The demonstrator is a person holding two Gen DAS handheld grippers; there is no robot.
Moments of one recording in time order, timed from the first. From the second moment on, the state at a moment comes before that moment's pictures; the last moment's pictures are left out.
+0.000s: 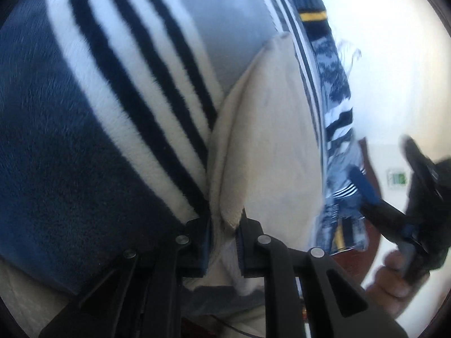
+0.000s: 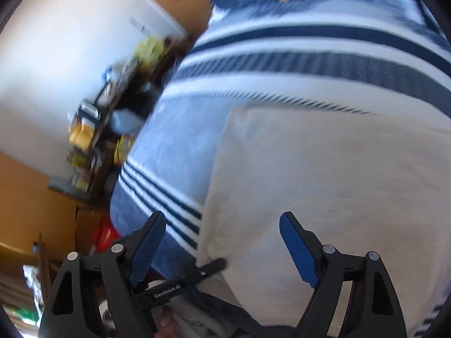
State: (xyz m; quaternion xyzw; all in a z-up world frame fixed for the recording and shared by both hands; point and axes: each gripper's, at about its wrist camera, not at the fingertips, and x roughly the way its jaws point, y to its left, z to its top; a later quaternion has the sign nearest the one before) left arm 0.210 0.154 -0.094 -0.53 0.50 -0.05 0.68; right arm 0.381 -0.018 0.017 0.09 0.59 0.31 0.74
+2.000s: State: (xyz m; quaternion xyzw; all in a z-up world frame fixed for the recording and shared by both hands) left arm 0.217 -0.233 0.108 -0.03 0.48 -0.23 0.85; right arm 0.395 -0.342 0.060 0.31 0.46 0.30 0.77
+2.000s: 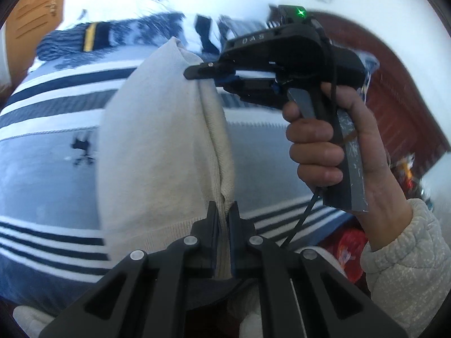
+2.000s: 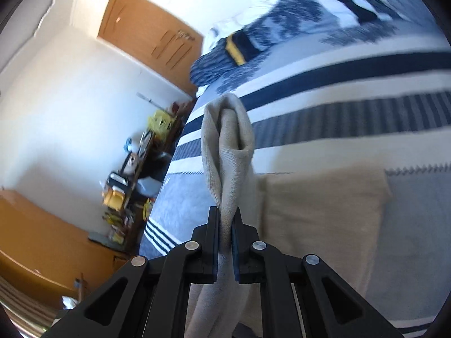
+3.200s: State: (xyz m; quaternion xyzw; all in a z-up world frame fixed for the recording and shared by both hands) left arm 0.223 -0.084 -0.005 -0.18 0.58 -0.09 0.79; right arm 0.233 -0.372 -0.080 0.25 0.57 0.13 0.77
